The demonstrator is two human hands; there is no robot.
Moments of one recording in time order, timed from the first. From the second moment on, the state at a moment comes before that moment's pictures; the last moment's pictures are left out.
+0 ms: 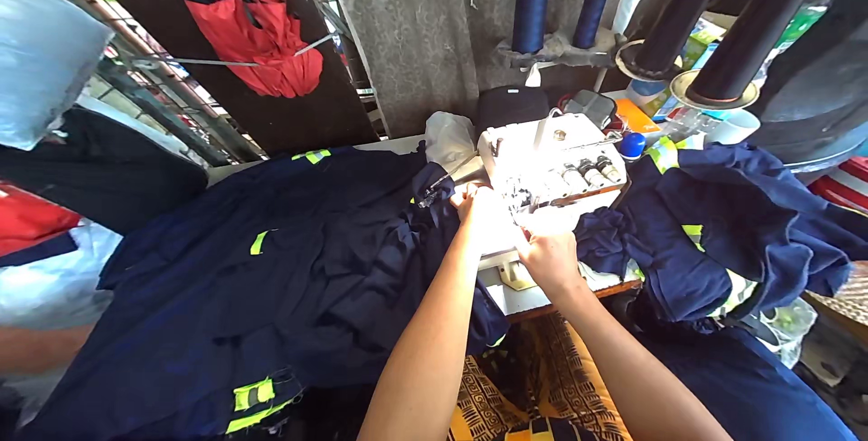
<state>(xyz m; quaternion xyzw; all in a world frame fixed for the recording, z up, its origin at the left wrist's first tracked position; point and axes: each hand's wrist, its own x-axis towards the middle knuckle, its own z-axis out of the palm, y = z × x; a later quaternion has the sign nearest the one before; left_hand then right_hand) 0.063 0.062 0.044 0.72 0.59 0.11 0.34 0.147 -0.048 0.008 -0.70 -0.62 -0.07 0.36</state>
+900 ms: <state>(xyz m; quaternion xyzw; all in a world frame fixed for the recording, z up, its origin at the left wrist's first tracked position) 0.053 0.052 0.036 0.74 0.57 0.25 0.27 0.177 -0.086 0.004 -0.65 -0.59 0.00 0.48</state>
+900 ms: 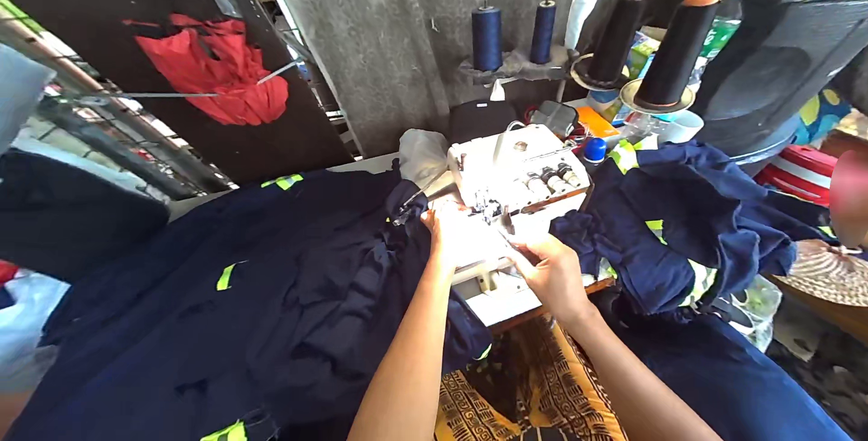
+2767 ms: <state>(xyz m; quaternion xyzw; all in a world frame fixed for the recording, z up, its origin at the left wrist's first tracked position) 0.011 0.040 0.021 0.46 0.44 0.55 0.55 0.176 -0.076 0.033 -0.75 -0.58 0.05 0.30</state>
